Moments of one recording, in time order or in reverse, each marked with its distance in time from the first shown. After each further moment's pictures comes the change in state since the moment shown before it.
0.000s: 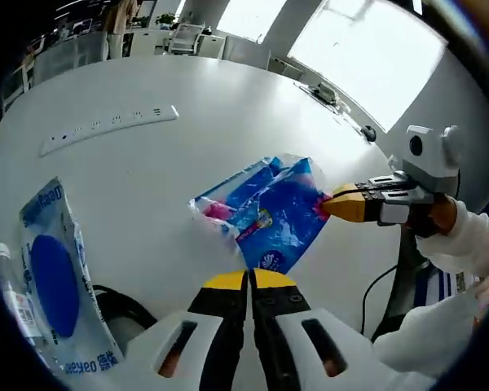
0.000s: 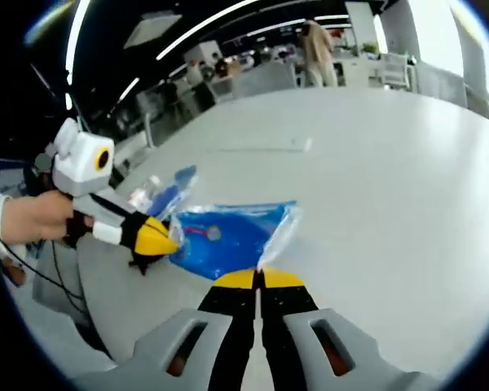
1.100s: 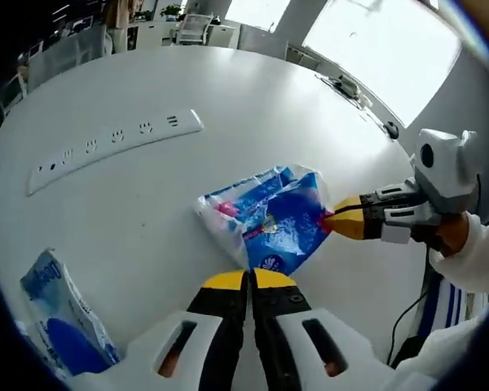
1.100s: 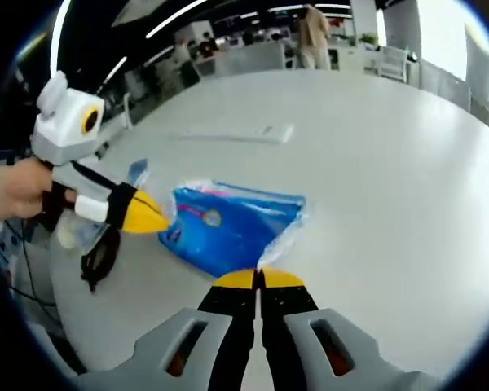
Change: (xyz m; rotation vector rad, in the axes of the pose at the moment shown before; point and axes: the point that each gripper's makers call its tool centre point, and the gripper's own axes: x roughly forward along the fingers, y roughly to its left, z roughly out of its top) left arm 0.054 0.061 0.047 0.009 0.066 0.087; right arm 0.076 -0.044 0.006 -0.021 0.116 -0.072
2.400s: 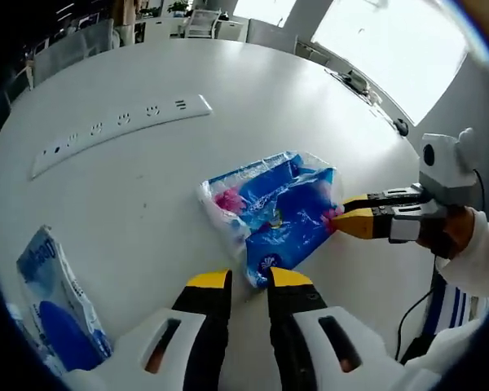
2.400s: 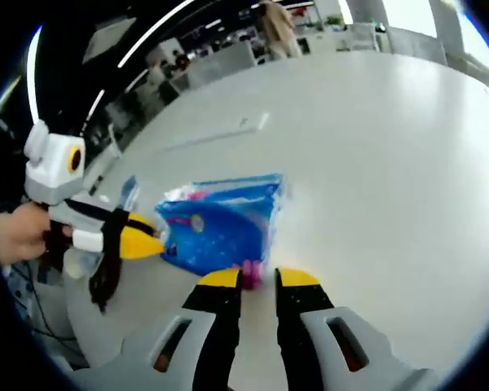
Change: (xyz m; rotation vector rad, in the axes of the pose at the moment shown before) left arm 0.000 0.004 -0.014 -0.015 -0.002 0.057; right arm -0.002 -0.005 -0.014 0.168 -0.049 0.003
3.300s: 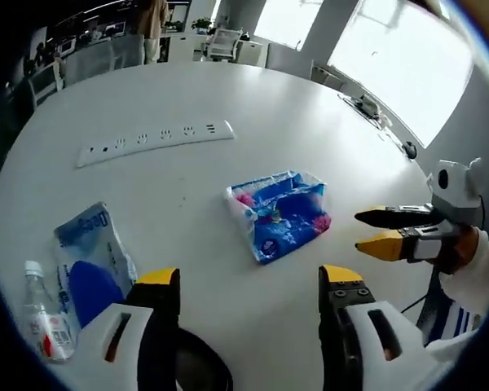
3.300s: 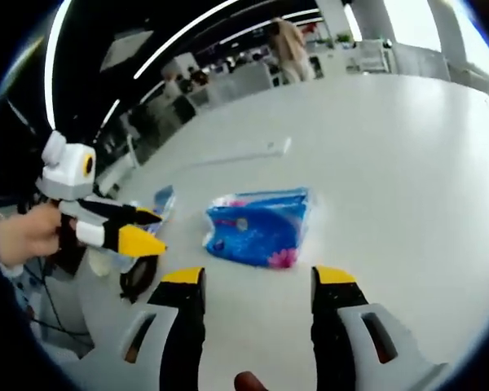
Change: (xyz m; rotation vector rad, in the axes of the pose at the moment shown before) left arm -0.063 0.003 -0.010 -0.076 -0.107 0.068; right arm -0.053 0.038 0.001 -0.007 -0.084 0.059
